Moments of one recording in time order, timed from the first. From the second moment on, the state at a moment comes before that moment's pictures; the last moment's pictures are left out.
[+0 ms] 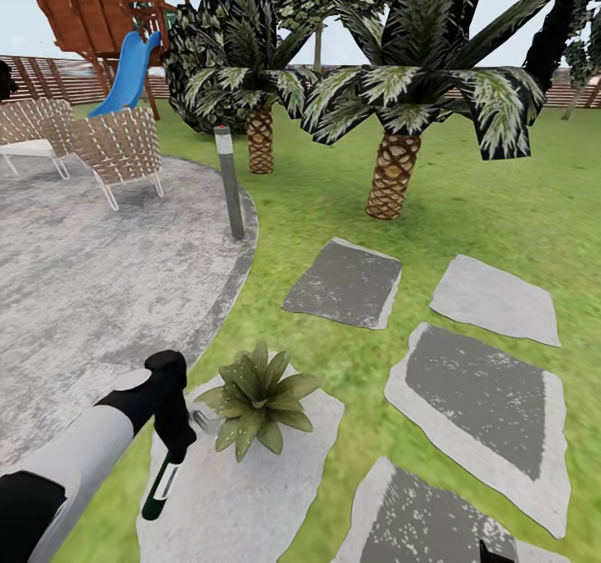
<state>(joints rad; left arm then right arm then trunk) -0.92 0.16 -0.38 -0.56 -1.11 0.89 -1.56 -0.30 -0.15 -0.62 -0.30 0.30 -0.33 -0.01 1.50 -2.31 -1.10</state>
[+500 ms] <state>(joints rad) -0.89 0.13 -0.31 -0.55 -1.08 0.90 -1.56 -0.30 -0.15 -0.62 -0.30 0.30 -0.33 -0.01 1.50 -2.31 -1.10</state>
